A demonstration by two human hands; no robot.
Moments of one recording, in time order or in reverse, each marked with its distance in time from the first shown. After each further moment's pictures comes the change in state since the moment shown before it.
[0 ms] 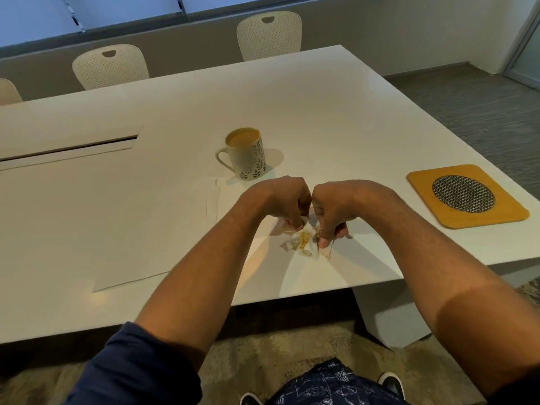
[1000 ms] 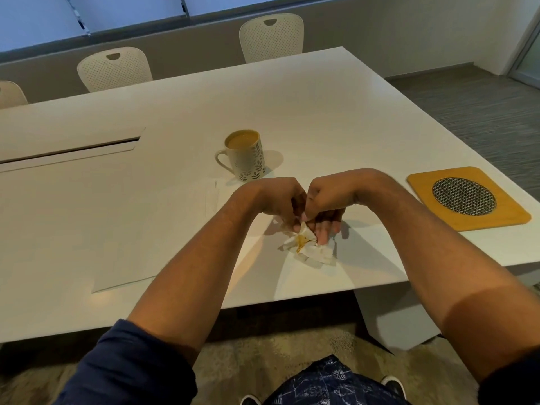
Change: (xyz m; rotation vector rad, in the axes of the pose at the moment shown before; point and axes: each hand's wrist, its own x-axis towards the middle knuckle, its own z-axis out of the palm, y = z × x) left_hand 0.001 -0.008 -0.005 -0.120 -0.065 -0.024; right_hand 0.009 0.007 -0.021 0.369 -0.153 -0.099
